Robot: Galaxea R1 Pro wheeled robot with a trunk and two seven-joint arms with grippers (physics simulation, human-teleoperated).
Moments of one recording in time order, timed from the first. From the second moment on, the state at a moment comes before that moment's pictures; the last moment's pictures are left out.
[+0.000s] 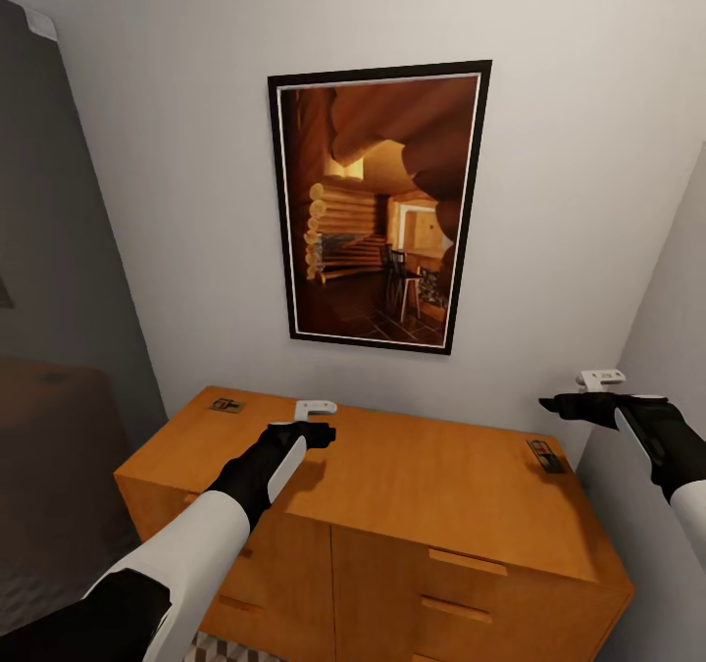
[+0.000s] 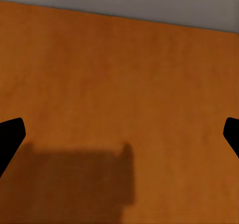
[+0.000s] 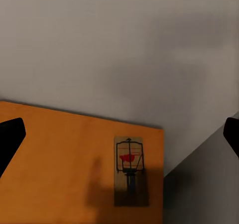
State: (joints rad) left arm -0.87 -0.17 -0.26 -0.55 0.26 0.45 0.19; right arm -0.90 -0.45 0.00 -0.66 -0.04 0.49 0.33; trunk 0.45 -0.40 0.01
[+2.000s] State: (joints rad) left arm -0.87 -0.17 -0.26 -0.55 0.26 0.45 0.19; right arm -0.90 -0.49 0.00 -0.37 -0.03 0.39 0.44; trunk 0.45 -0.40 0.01
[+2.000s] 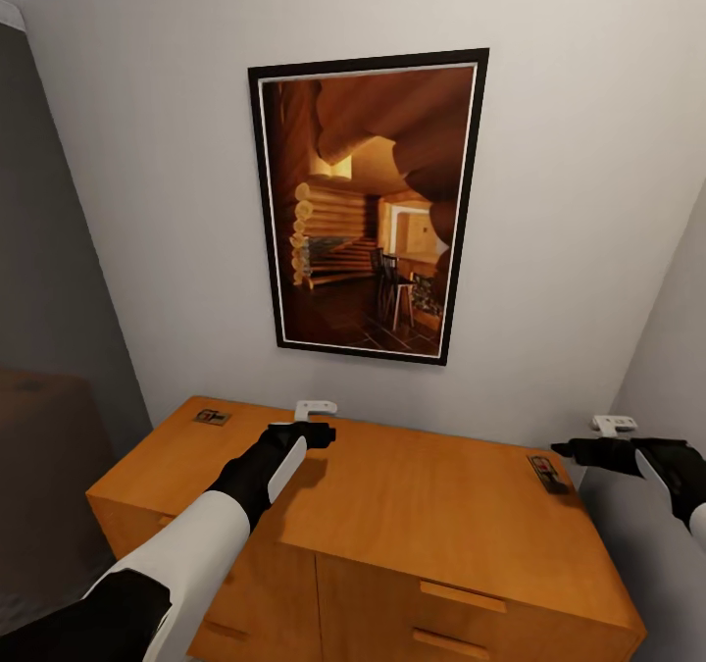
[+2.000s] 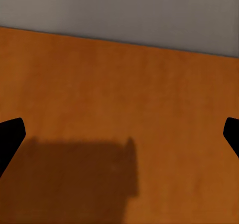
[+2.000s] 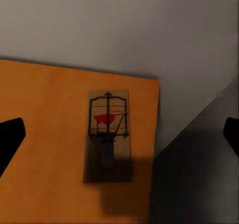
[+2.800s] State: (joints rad) left arm -0.87 -0.17 -0.26 -0.55 0.26 0.45 0.19; right arm -0.90 -0.49 0.00 -0.36 -0.04 0.37 0.45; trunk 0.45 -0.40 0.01
